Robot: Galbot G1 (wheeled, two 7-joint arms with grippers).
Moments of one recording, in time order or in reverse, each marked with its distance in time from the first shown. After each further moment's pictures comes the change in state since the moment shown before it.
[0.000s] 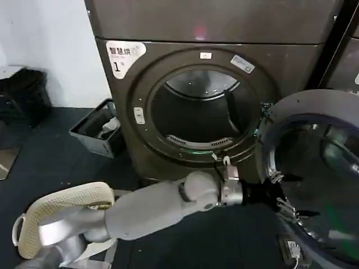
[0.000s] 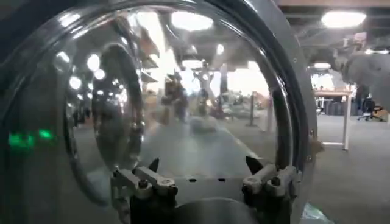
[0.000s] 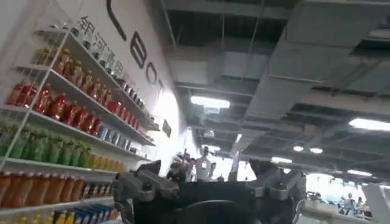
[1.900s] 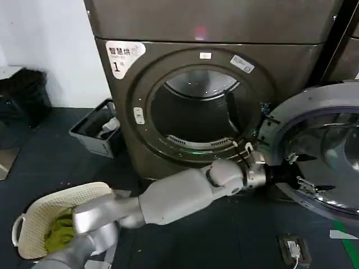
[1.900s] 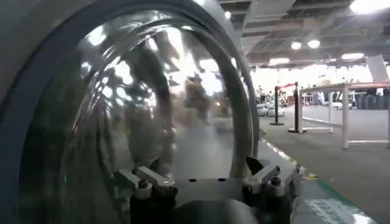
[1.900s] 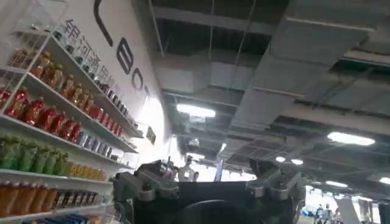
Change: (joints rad) left arm -0.071 -0.187 0.004 0.255 0.038 -0.059 -0.033; right arm -0.024 -0.008 0.062 0.008 -0.024 -0.006 0.004
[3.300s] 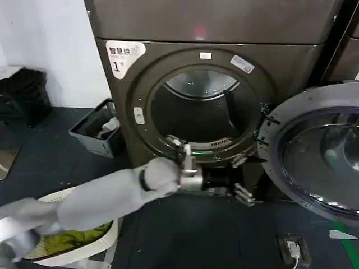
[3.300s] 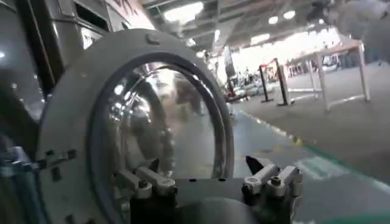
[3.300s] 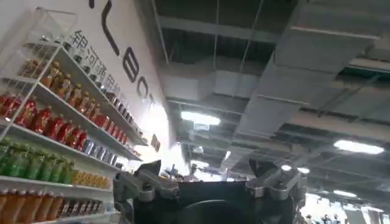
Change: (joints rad) left arm -0.011 0.569 -0.004 -0.478 0.068 -0.079 0.064; right arm 0.011 -0.010 -0.011 0.026 -0.007 0.008 -0.005
